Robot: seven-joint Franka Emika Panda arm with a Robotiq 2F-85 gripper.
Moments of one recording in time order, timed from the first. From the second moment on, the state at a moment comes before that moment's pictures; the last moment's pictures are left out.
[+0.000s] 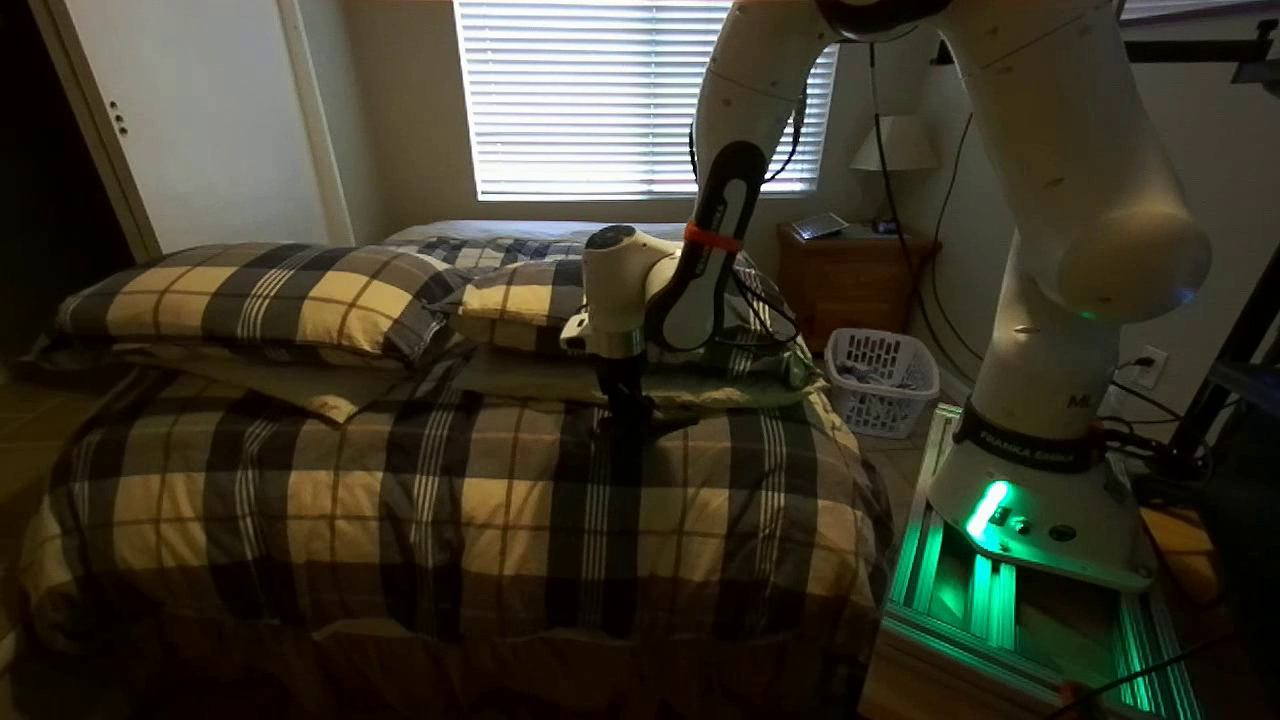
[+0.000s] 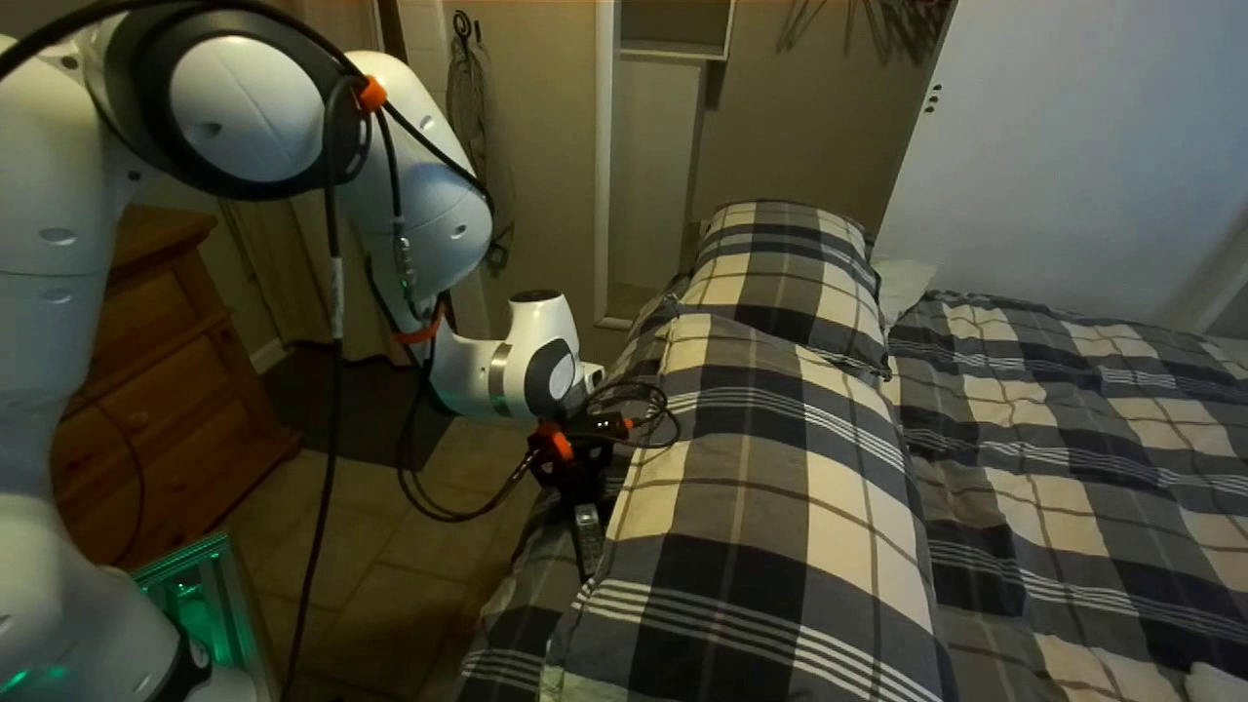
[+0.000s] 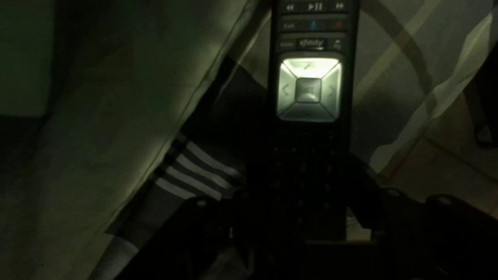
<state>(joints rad) 0.13 0.53 -0.05 -2.26 -0.57 2.80 -0.56</state>
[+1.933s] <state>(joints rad) -0.06 0.60 0.04 -2.26 -0.65 2.80 -0.68</state>
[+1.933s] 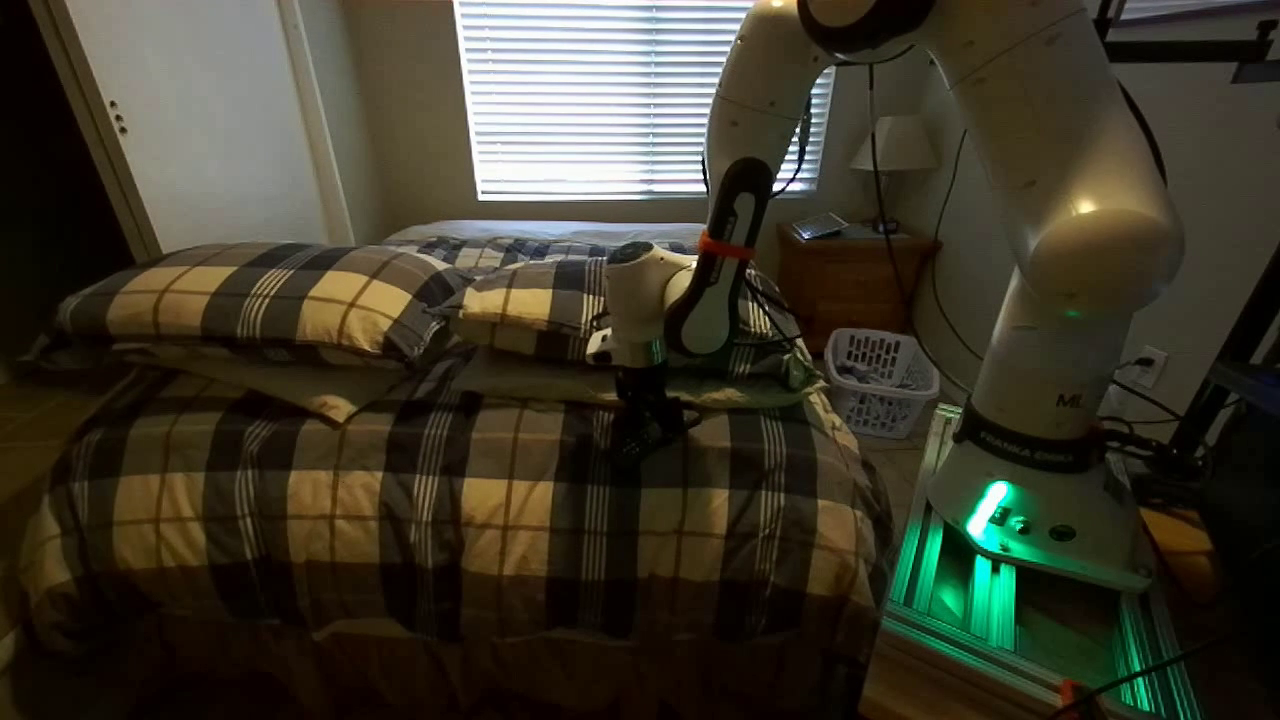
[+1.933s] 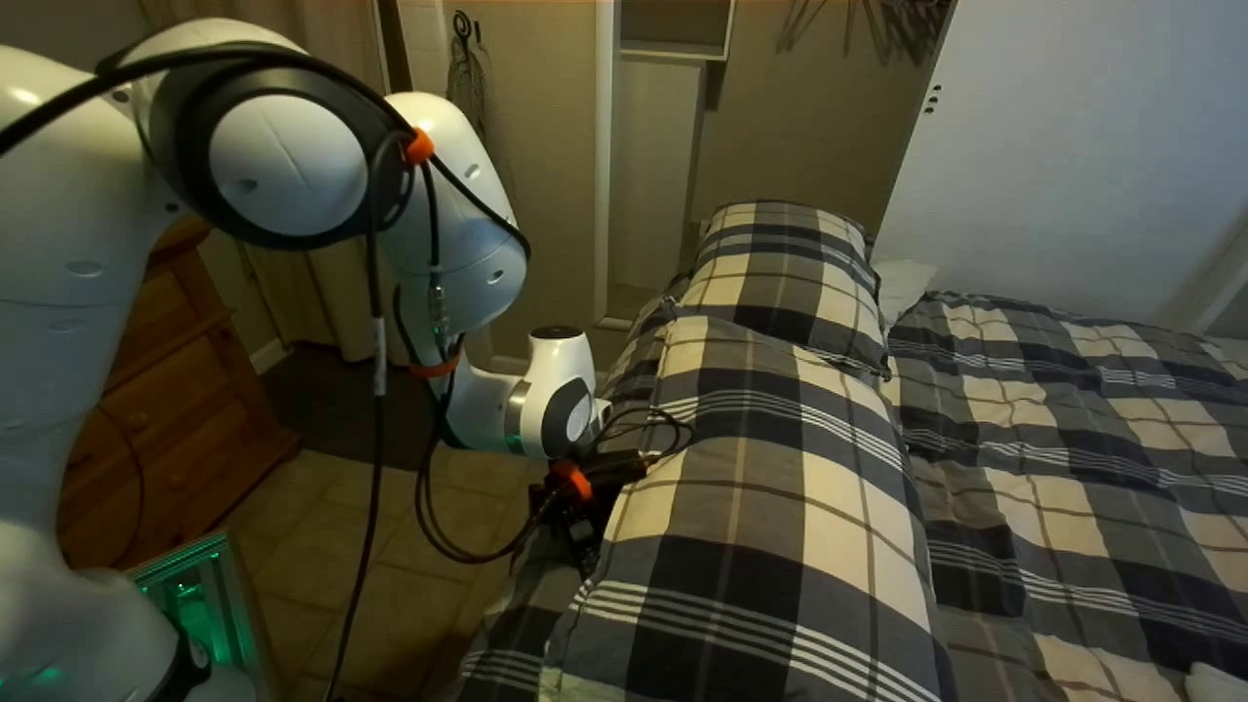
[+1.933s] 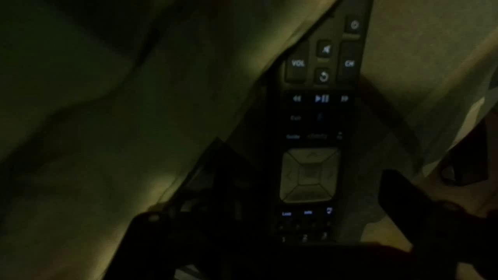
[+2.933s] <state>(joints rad) -0.06 0.62 0.03 -2.26 -0.65 2.83 -0.68</state>
